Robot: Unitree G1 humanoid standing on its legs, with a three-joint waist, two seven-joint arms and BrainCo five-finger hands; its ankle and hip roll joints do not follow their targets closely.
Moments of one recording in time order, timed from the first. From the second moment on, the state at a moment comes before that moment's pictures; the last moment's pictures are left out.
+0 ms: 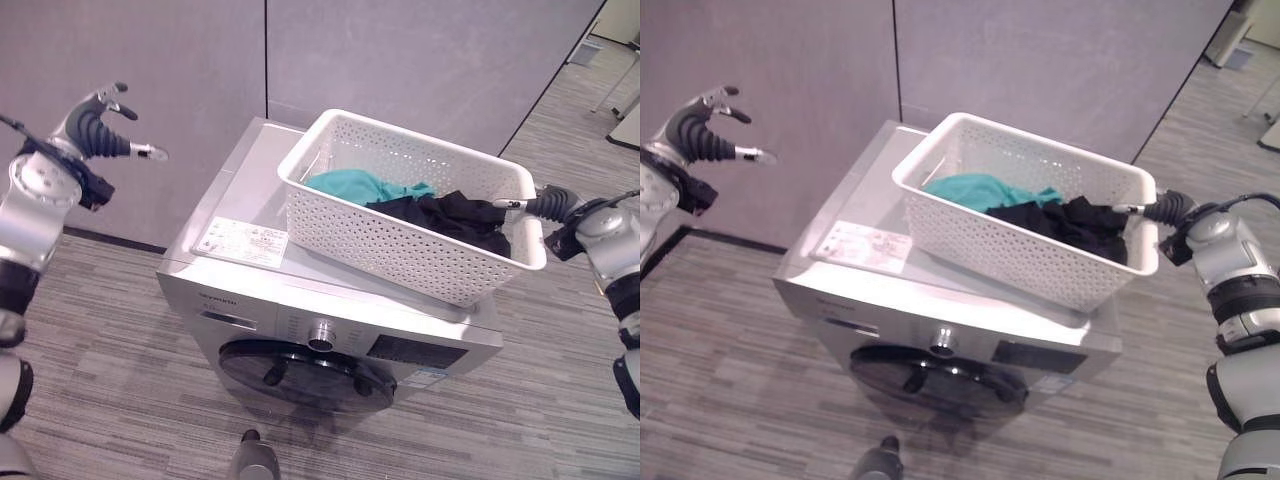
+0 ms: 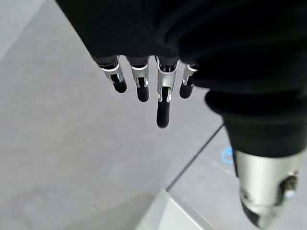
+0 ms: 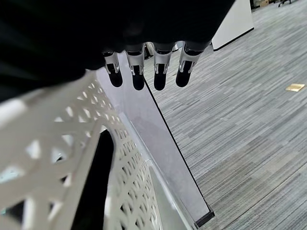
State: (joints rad) left arm -0.75 1.12 -0.33 0.37 -0.19 0.15 -0.05; right arm -0.90 -0.95 0.44 0.81 0.08 0.25 0.26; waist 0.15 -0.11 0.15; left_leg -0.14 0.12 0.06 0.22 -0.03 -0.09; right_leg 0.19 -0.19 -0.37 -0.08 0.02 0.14
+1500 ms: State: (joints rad) left arm 0.26 0.30 0.04 0.91 -0.17 0.03 -0.03; right arm 0.12 -0.37 -0.26 0.45 0.45 -0.08 -0.18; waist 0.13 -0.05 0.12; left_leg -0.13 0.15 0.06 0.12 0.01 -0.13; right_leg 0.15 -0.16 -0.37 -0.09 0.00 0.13
